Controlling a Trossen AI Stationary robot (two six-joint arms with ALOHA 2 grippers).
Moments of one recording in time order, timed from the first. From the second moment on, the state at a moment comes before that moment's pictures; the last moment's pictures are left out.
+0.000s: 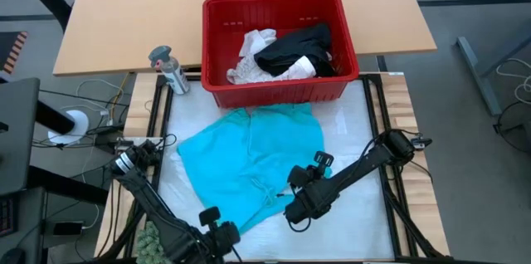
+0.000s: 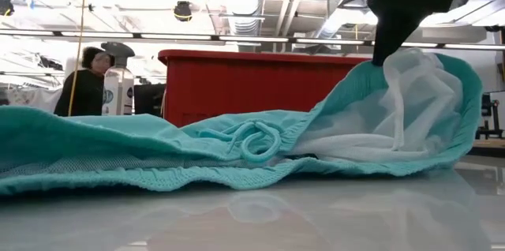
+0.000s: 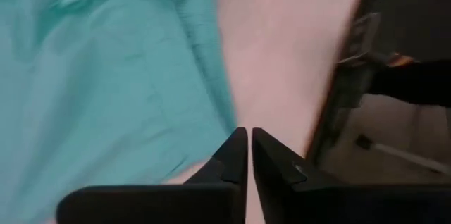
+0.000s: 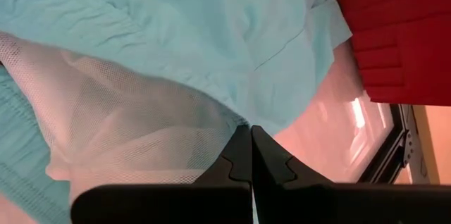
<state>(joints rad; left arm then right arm) -0.84 2.03 1.86 -1.11 -0.42 -1.16 0.53 2.01 1.69 -1.57 0.61 1.01</state>
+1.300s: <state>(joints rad) -0.94 2.29 1.86 -1.07 -0.61 -0.55 0.53 2.01 1.69 -1.57 0.63 0.99</state>
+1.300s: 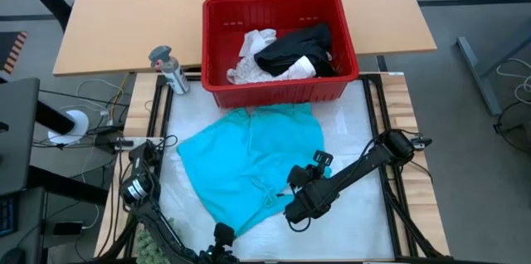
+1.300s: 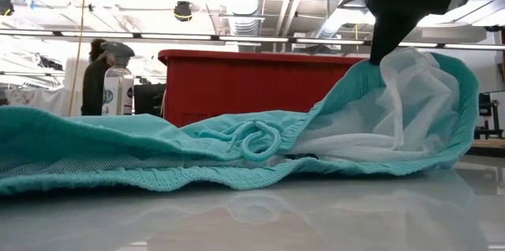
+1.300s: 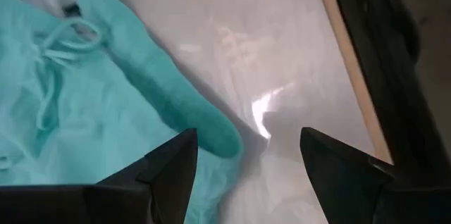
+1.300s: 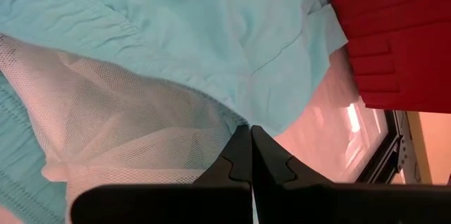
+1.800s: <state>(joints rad) -0.94 2.38 1.86 -1.16 -0.70 -0.67 0.52 2.01 1.69 -1.57 0.63 0.99</state>
